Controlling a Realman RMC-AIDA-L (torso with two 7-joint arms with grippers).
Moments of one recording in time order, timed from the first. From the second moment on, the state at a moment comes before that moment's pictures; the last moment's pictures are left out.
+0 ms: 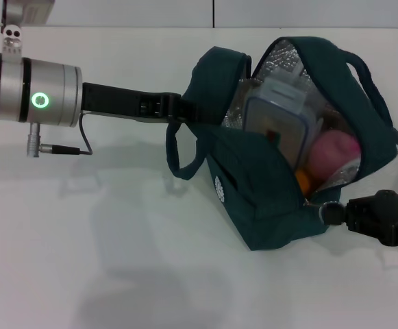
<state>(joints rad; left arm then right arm) -0.65 -2.08 0.93 0.87 1.99 1.56 -2.35 0.52 1.98 -0.67 -0.40 -2.04 -1.72 1.49</state>
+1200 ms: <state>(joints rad) -0.64 -2.08 0.92 0.84 1.84 1.55 -2.21 0.55 2.01 -0.71 -0.52 -1.95 -1.76 1.48</state>
